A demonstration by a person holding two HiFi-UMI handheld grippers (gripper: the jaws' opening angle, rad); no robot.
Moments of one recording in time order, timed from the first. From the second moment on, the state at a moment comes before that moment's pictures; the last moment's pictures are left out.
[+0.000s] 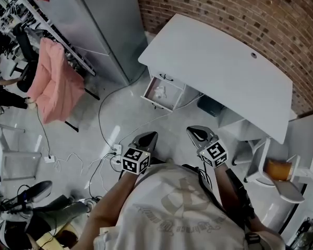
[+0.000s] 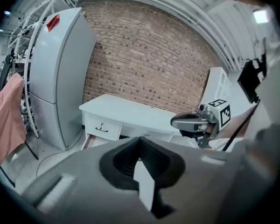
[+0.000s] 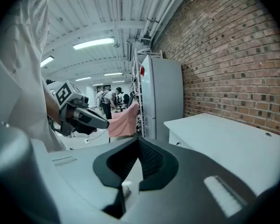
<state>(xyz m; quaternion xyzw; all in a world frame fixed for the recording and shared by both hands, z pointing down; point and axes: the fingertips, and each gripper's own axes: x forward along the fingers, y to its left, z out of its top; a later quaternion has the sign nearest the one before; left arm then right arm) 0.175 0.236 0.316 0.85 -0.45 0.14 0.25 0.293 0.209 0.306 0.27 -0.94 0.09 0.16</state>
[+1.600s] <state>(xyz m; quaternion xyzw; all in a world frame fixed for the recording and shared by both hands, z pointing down) 0.014 0.121 0.319 0.87 -0.40 0.12 0.26 0.131 0.103 0.306 0.32 -0.92 0.10 0.21</state>
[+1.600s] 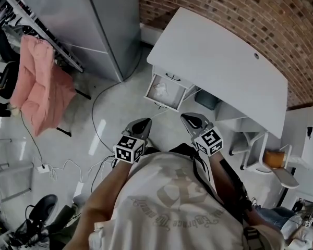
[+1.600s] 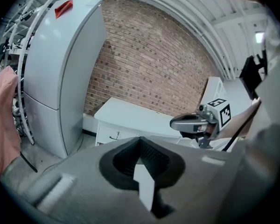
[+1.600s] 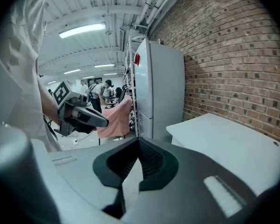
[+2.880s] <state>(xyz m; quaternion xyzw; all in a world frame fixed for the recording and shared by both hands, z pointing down) -0.076 0.052 0.358 0.80 -0.48 0.12 0.33 0.016 -0.018 0.366 0.19 -0.94 0.12 0.27</state>
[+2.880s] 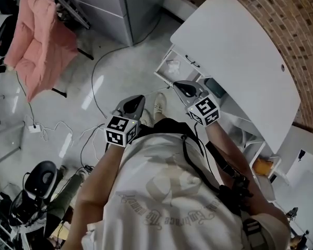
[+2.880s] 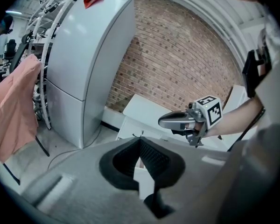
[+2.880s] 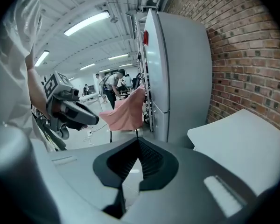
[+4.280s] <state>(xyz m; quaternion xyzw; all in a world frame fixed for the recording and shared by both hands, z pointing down) -0.061 -0.024 0.484 0.75 -0.49 0.14 0.43 0.024 -0.095 0.533 0.18 -0.90 0.19 0.35</state>
